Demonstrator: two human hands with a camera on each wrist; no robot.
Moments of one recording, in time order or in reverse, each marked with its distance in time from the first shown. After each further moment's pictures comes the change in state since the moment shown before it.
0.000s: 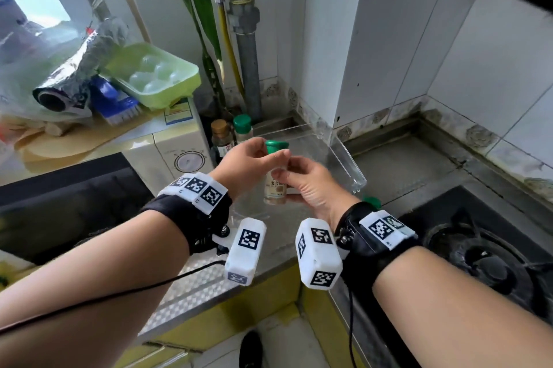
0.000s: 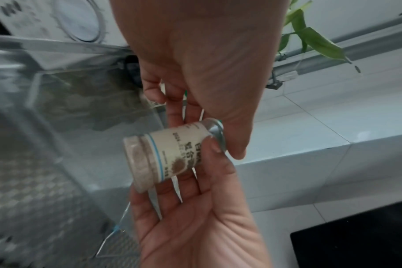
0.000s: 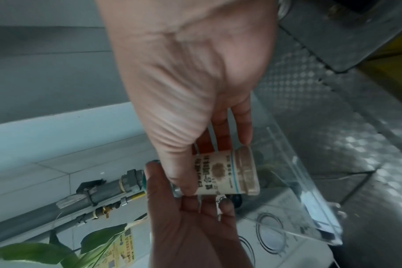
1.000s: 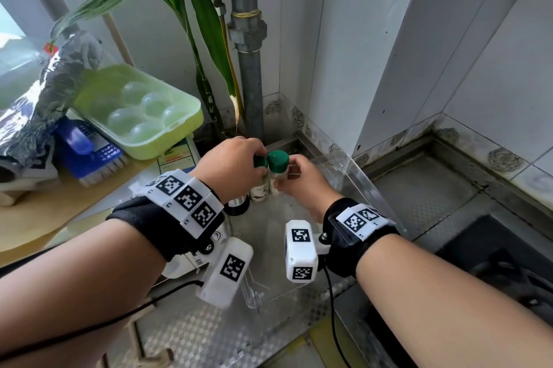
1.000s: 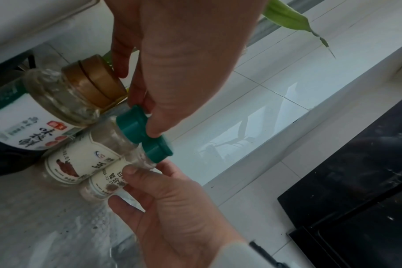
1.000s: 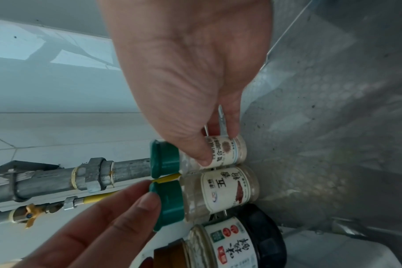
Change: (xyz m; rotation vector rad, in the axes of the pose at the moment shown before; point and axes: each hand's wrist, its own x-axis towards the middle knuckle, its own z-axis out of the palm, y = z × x) left_hand 0.108 0.013 -0.077 0.890 -0.070 0.207; right_hand 0.137 -0.014 0.027 -0.406 0.178 -0.044
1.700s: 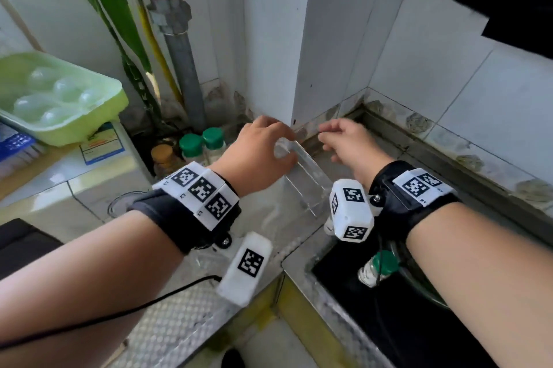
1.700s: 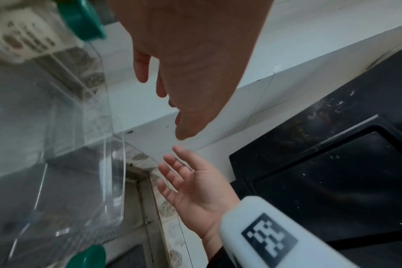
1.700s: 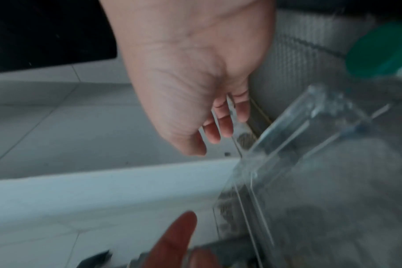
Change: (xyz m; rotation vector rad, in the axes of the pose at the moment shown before) left_hand -0.027 0.112 0.037 -0.289 0.009 0.293; right_hand -0.081 -0.014 -0.147 -0.060 0.402 0.064
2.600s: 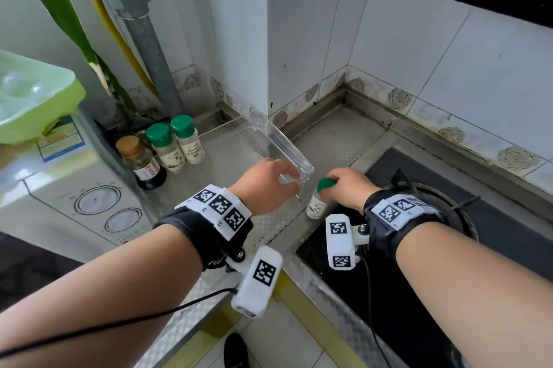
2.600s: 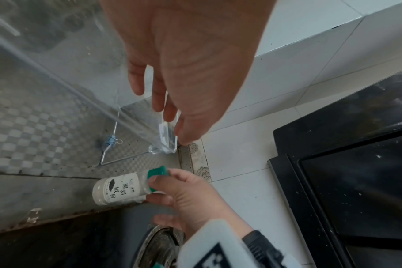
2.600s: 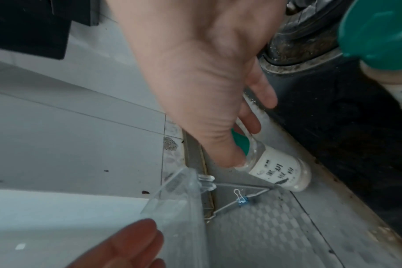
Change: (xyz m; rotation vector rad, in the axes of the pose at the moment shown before) left_hand -0.009 0.011 0.082 -0.068 -0.299 -0.070; right_hand -0.023 0.105 -0.035 -0.653 -0.188 0.168
